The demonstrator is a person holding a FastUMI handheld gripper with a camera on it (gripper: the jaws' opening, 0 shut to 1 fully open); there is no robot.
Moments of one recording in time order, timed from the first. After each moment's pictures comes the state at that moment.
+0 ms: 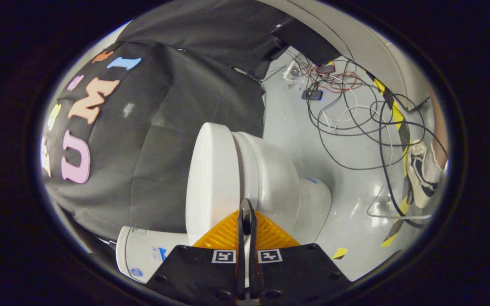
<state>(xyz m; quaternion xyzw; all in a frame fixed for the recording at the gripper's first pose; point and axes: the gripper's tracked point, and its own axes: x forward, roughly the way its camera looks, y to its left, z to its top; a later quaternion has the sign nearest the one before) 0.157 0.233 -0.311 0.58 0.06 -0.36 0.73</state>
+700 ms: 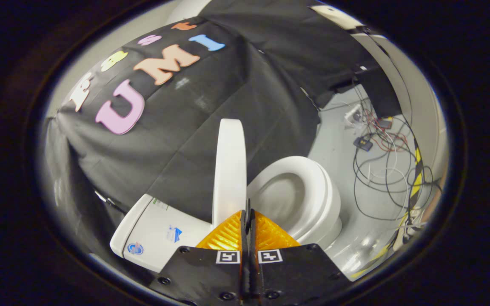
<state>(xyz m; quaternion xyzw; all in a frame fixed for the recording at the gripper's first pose) 0.190 0.279 -0.169 0.39 0.06 -0.29 0.87</state>
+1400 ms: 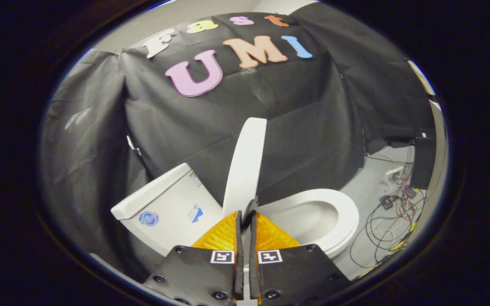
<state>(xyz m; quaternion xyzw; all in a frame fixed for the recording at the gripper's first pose) 0.234 0.348 -0.092 0.20 0.06 -0.17 0.96</state>
